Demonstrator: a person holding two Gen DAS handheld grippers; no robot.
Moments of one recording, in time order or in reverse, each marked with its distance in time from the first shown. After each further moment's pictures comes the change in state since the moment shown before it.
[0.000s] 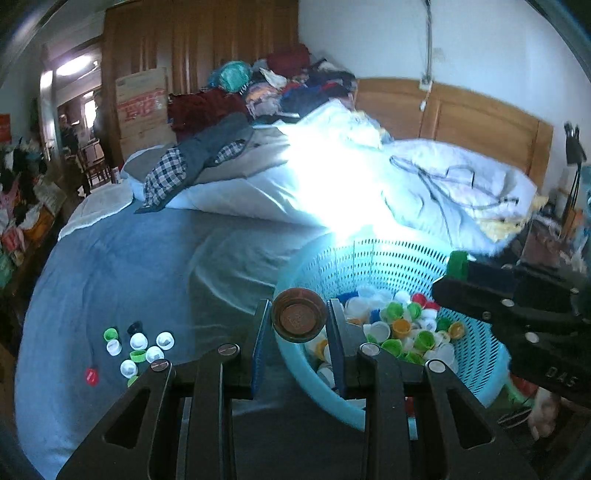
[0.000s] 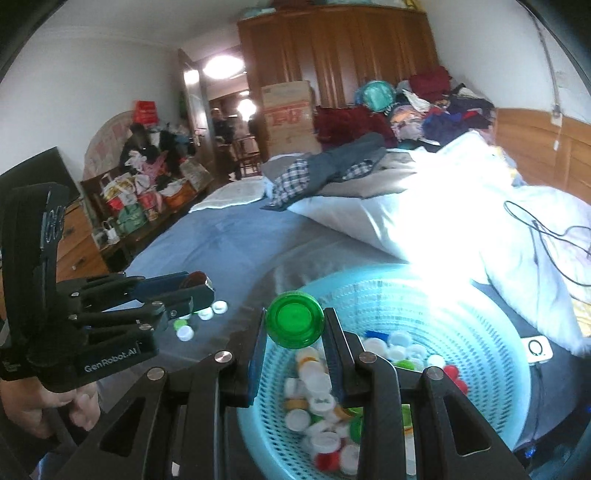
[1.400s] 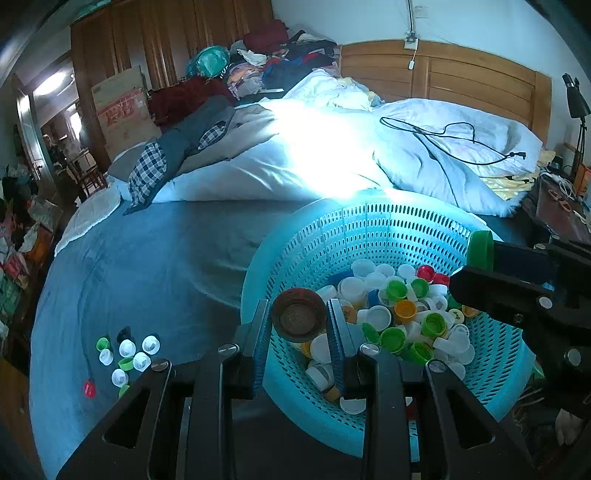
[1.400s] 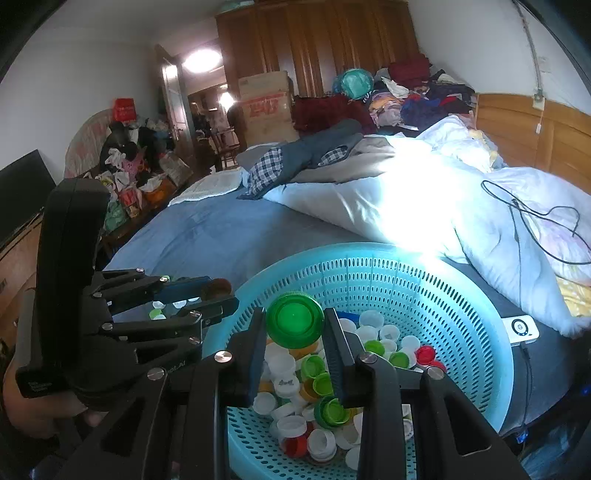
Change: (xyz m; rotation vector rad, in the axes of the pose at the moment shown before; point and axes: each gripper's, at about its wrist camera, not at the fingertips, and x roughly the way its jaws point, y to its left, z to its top) left arm 0.037 -0.041 -0.002 0.101 0.094 0.036; right arm -0.002 -0.021 -0.012 0.036 0.033 -0.046
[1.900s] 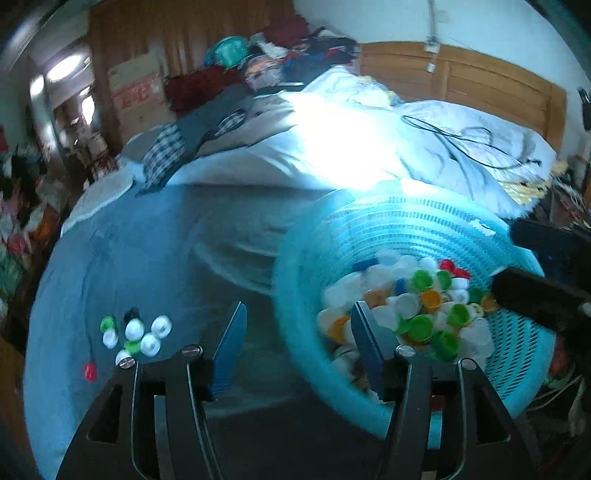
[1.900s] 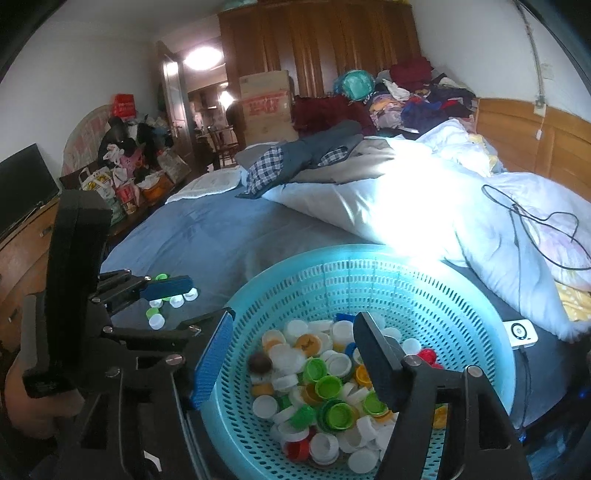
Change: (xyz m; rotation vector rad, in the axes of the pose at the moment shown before) left arm 0.011 0.041 -0.026 -0.080 0.016 0.024; right arm 0.010 0.012 0.001 -0.023 0.009 -0.009
